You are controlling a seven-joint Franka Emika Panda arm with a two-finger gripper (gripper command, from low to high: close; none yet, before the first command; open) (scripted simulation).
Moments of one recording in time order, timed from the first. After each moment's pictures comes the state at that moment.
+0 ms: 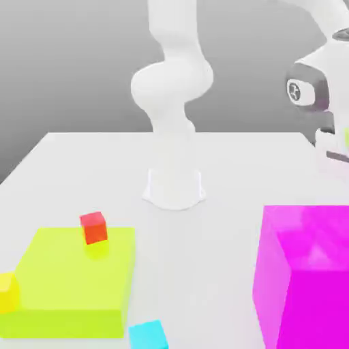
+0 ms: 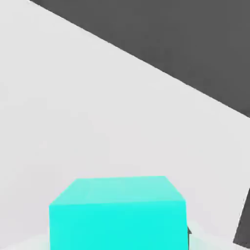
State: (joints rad) arm 0.85 -0.10 -0.18 -2.51 0.39 2.66 -0.79
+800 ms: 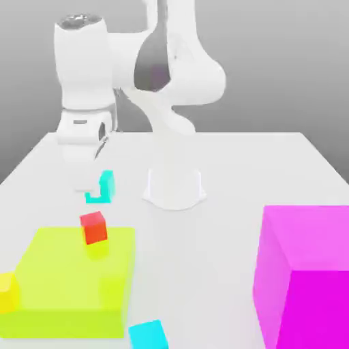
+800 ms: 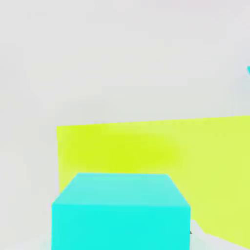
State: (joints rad) arm -0.04 -0.53 -0.57 -2.89 -0.41 2.39 -0.91
